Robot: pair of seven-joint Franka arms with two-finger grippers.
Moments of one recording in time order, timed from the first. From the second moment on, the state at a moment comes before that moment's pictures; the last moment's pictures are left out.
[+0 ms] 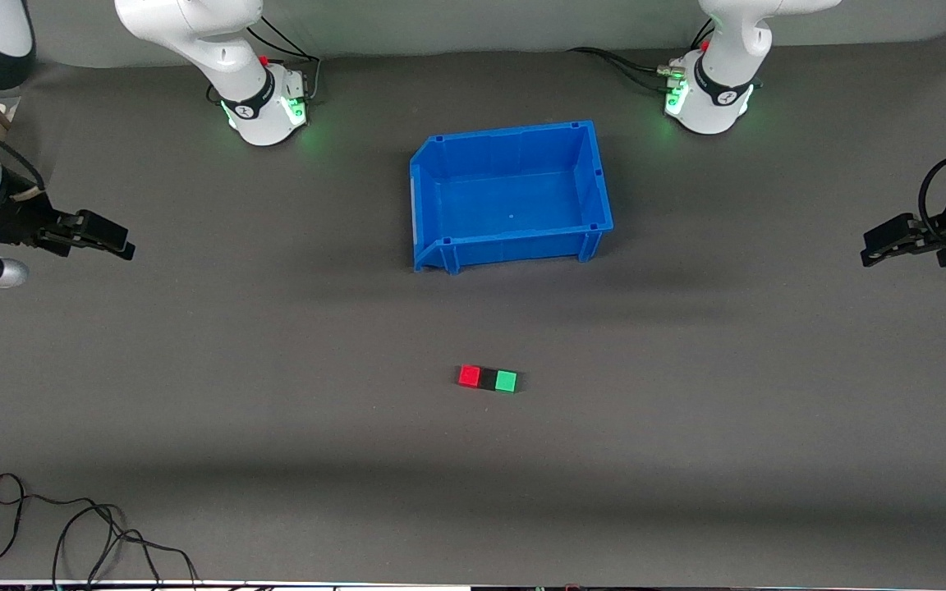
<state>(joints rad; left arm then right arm) 0.03 0.05 0.00 -1.59 0.00 1.63 0.04 0.12 0.01 -0.07 -1.61 0.03 1.58 0.15</state>
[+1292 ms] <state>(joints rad) 0.02 0.02 0.00 -1.68 0.00 1.70 0.03 0.11 0.01 -0.06 -1.63 0.02 1.61 0.15</state>
